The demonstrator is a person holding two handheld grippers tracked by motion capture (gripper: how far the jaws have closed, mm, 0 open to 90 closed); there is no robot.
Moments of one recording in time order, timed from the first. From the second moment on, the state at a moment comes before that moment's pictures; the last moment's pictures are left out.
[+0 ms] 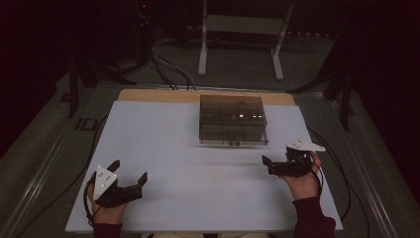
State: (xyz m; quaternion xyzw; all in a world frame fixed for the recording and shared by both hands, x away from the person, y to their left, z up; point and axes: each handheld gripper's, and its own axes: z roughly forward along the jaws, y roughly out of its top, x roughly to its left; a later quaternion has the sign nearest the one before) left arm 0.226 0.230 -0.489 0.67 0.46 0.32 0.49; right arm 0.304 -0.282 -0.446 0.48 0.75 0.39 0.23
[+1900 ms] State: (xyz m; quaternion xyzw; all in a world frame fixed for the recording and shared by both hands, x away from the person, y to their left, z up) left arm 0.227 0.224 -0.491 0.68 0.45 0.31 0.49; right arm 0.346 -0.274 -0.494 0.51 0.80 0.28 0.16
